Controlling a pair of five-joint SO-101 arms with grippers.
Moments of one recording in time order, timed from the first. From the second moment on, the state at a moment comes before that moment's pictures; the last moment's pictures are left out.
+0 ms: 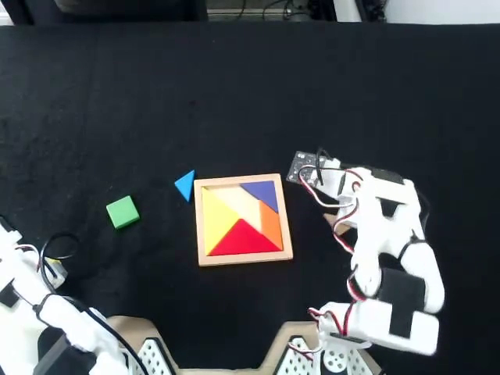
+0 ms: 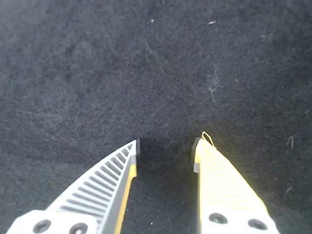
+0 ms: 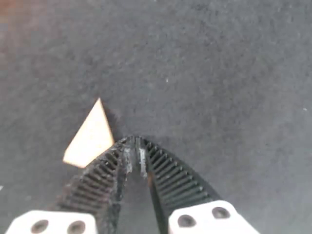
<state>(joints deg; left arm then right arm) -58.1 -29.8 67.4 49.4 -14.0 14.2 -5.2 45.3 42.9 83.2</state>
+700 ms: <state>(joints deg) -58.1 -29.8 67.4 49.4 -14.0 6.6 -24.2 54.5 57.3 85.3</state>
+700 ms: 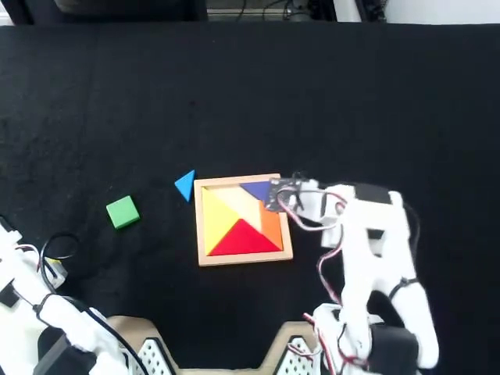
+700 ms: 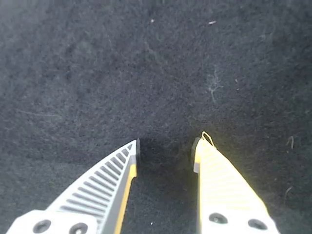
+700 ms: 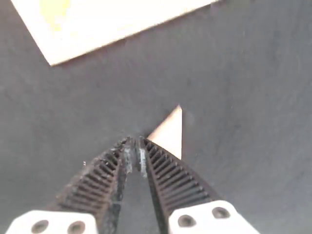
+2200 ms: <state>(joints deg) -58.1 -29.8 67.4 49.4 -14.0 6.4 -2.8 46.6 38.4 75.6</state>
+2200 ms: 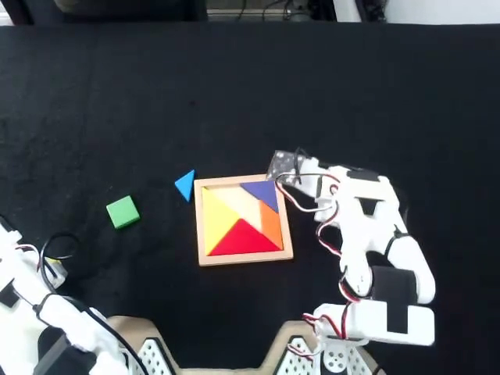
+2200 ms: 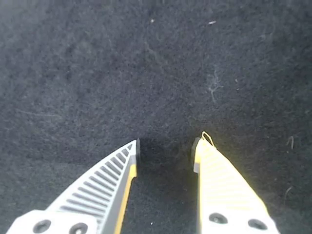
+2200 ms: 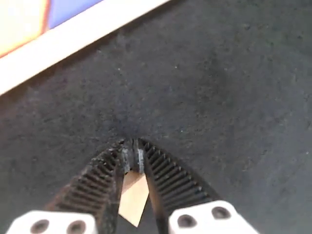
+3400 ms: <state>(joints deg) -58.1 -29.8 67.4 49.4 -14.0 6.7 -5.1 47.2 39.8 74.4</state>
